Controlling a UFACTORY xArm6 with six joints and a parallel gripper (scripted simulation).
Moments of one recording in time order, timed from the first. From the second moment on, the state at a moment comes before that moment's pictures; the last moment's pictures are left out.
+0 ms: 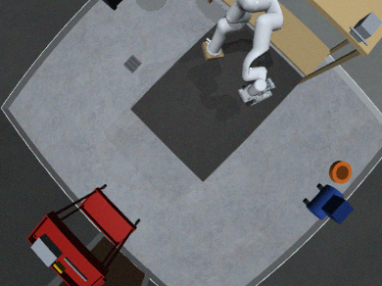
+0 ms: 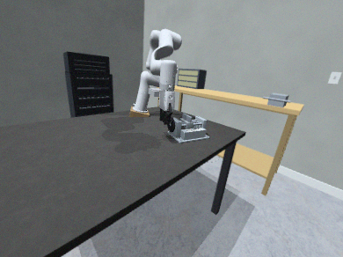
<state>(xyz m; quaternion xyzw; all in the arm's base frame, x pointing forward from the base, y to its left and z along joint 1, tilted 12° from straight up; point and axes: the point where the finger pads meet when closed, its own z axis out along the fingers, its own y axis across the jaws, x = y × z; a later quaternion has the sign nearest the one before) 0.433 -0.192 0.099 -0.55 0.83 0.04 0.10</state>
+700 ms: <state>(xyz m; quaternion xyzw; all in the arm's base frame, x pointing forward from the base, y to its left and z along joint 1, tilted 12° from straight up) 0.423 -0.208 0.189 -0.55 0.83 0.04 0.10</state>
